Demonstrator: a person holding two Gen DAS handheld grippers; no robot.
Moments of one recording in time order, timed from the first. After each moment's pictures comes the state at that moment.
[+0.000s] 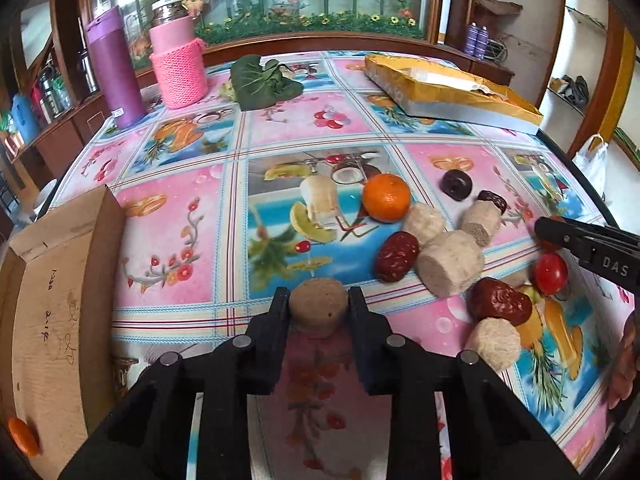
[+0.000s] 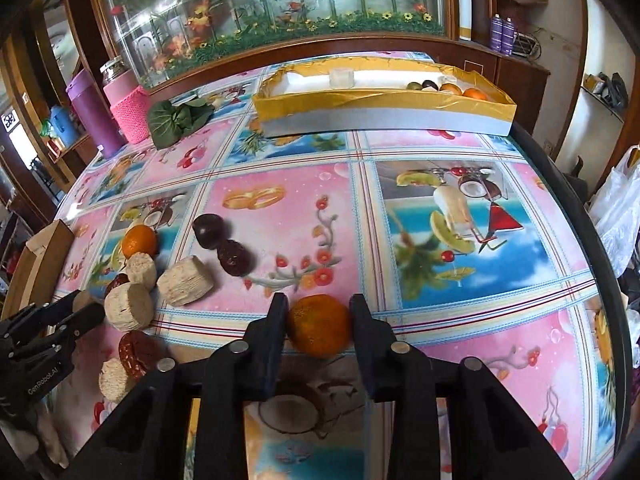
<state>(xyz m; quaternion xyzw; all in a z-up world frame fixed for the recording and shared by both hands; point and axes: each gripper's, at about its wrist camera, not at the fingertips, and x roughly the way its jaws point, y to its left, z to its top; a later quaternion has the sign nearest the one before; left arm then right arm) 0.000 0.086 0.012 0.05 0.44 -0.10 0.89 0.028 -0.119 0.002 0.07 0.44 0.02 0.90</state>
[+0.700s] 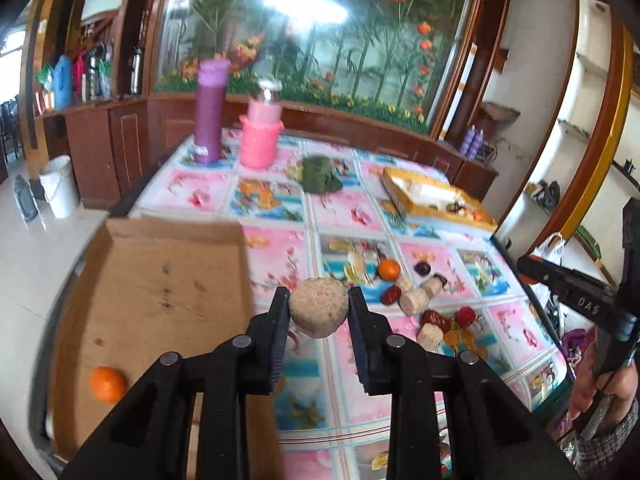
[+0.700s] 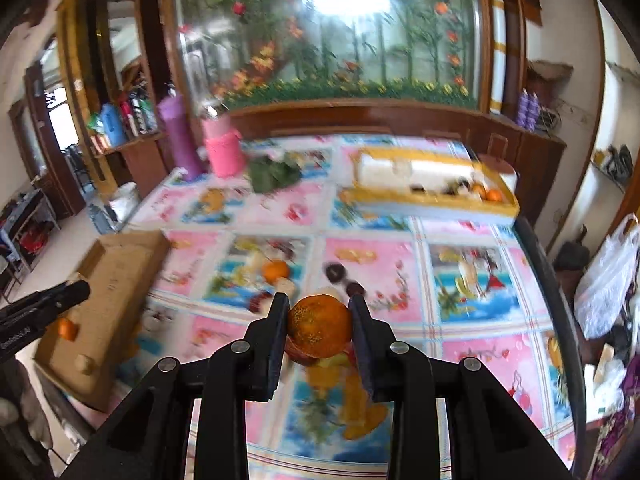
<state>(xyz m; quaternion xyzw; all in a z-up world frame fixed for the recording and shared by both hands) -0.108 0.216 0.141 -0.08 0.33 -0.10 0.94 -0.060 -0.042 0.130 0.03 0.34 0.09 0.94</state>
